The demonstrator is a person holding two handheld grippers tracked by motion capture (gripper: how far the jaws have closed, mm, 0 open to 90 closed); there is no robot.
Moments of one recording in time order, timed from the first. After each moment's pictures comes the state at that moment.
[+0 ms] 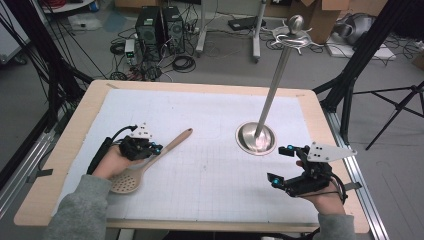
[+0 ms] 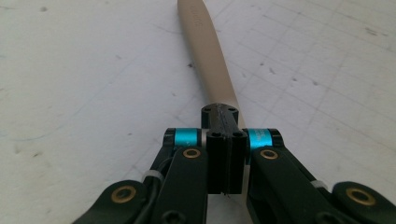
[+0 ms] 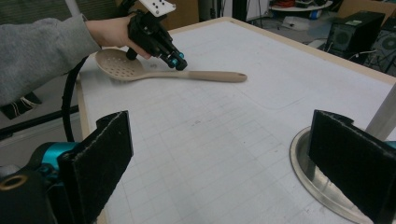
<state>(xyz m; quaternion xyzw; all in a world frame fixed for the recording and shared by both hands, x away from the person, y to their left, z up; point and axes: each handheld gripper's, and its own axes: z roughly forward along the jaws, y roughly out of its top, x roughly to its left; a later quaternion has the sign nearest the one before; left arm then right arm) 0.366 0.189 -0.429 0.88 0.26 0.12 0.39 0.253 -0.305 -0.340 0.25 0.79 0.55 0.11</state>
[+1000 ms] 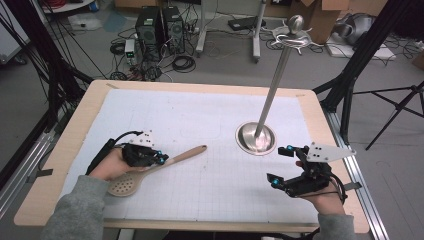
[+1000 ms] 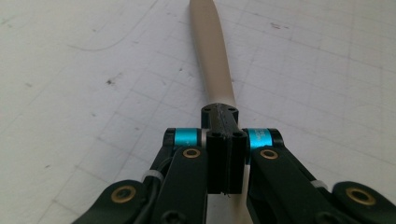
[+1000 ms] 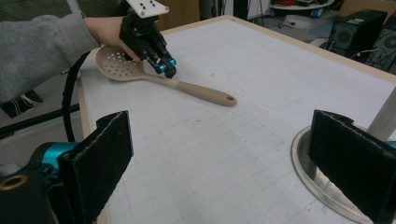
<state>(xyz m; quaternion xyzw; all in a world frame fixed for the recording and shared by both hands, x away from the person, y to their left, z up) 0.353 0.180 -0.428 0.89 0.17 0.07 0.41 0.254 -0.304 -0.341 0.24 0.79 0.55 0.11</state>
